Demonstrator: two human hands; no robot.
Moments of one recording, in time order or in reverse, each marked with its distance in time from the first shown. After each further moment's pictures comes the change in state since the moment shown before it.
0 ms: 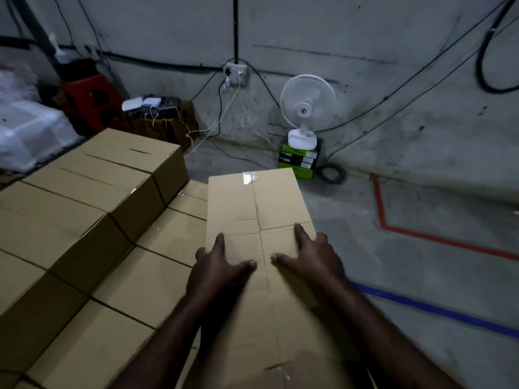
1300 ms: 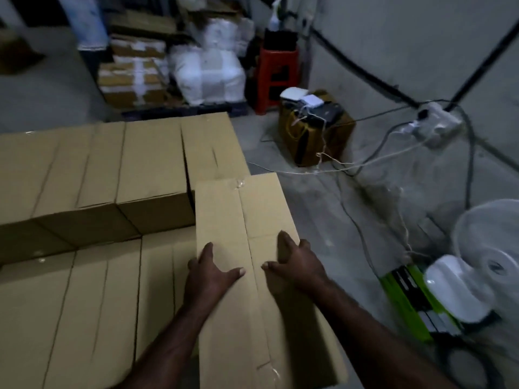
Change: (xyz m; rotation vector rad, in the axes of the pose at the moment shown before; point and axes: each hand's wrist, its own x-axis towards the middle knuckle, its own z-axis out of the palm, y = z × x) left_hand 0.511 0.184 0.003 -0.482 0.626 -0.805; right_hand 0.703 -0.183 -0.060 -0.257 -0.507 -0.853
